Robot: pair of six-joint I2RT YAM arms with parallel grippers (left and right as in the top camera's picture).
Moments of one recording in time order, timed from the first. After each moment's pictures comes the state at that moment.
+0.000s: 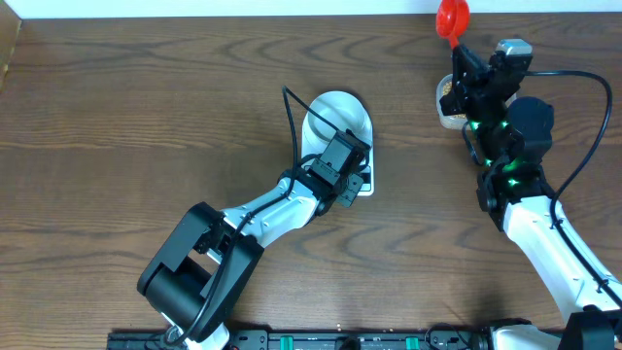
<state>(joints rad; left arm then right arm) -0.67 1.83 0.98 -0.15 -0.04 -0.09 0.13 1.39 0.79 0.61 -0.14 0.30</state>
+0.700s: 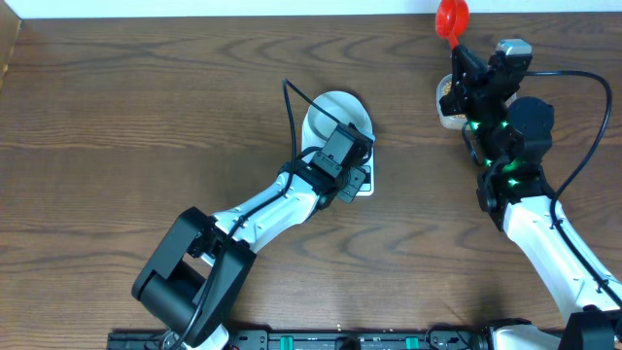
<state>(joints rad) -0.67 1.80 1.04 -0.25 -0.03 -0.07 0.13 1.39 0.79 0.61 -0.14 0.30</state>
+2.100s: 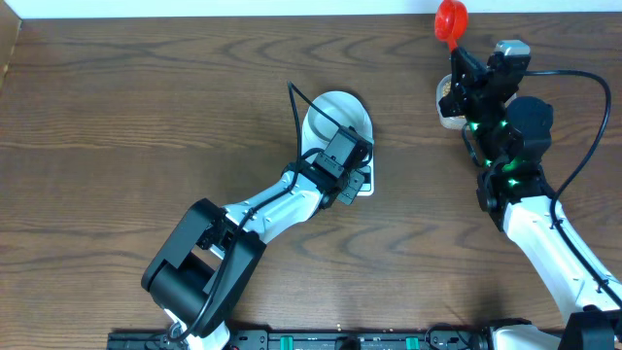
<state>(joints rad) -0.67 1.85 1.04 -0.24 -0.05 -0.07 0.13 1.39 0.79 0.59 -0.14 0.30</state>
